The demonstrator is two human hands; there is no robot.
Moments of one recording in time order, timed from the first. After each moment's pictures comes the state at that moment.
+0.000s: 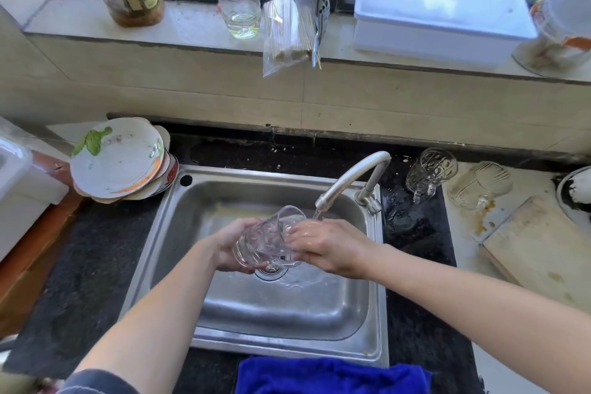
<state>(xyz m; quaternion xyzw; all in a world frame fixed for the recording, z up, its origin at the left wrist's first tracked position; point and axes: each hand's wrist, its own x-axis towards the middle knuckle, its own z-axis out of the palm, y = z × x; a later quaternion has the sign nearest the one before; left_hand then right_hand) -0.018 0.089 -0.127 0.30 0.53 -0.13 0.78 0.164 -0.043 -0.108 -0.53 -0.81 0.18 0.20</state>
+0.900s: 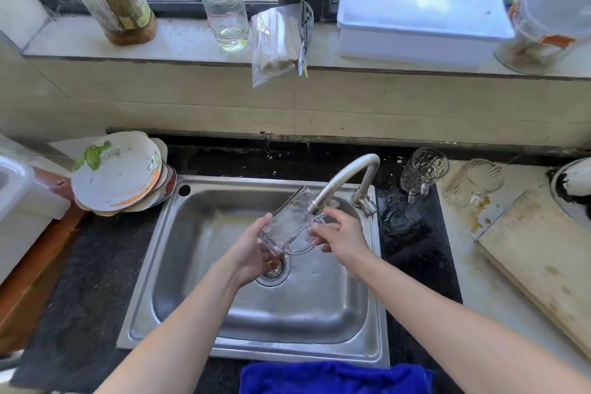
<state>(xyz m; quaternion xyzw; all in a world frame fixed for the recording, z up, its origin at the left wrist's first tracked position) 0.005 0.053 -0.128 0.28 0.54 0.04 0.80 0.161 -0.053 -0.111 -0.72 -0.16 0.49 0.46</state>
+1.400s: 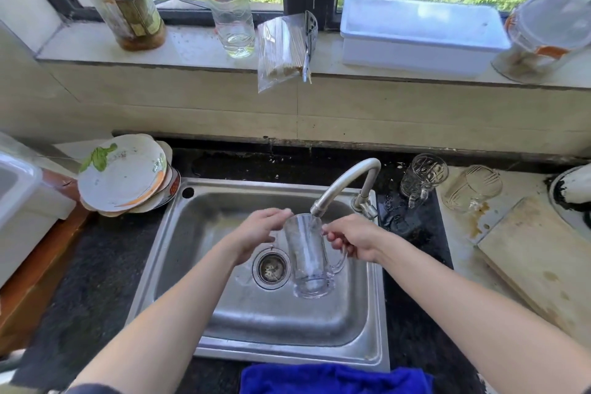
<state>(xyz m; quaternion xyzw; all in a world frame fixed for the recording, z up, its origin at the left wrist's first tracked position) 0.016 0.077 -0.099 0.59 0.44 -0.01 0.67 0.197 -0.044 -0.092 -0.70 -0.11 0.63 0.32</state>
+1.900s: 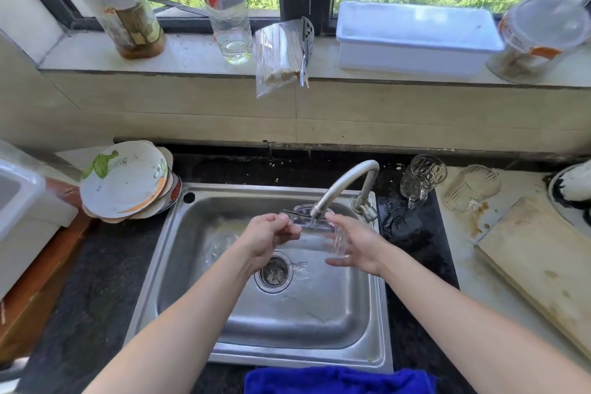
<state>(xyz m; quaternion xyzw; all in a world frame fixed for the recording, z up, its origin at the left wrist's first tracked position) 0.029 0.062 -0.102 0.42 0.48 0.12 0.76 0.189 -0.056 -0.094 -0.65 -0.03 0.63 0.43</state>
